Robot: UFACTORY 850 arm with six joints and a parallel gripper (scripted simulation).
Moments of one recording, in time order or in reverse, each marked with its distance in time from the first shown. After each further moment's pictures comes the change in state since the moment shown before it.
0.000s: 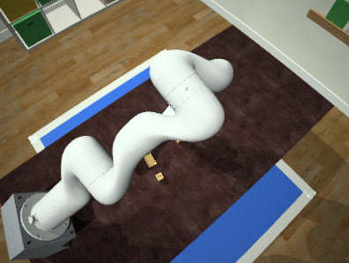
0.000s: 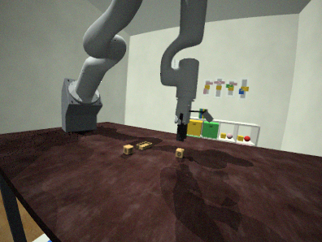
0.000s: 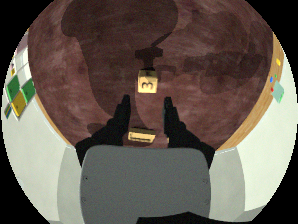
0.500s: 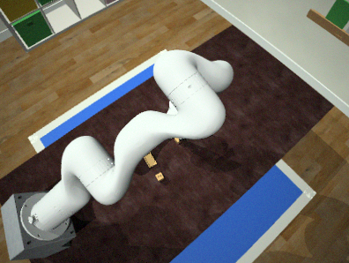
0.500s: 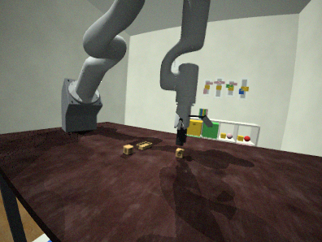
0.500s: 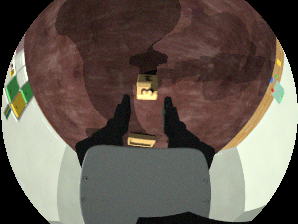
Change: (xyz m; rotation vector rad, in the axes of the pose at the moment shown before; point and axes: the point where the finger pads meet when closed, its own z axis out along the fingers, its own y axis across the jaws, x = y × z) arm 0.000 0.000 0.019 0.000 0.000 0.000
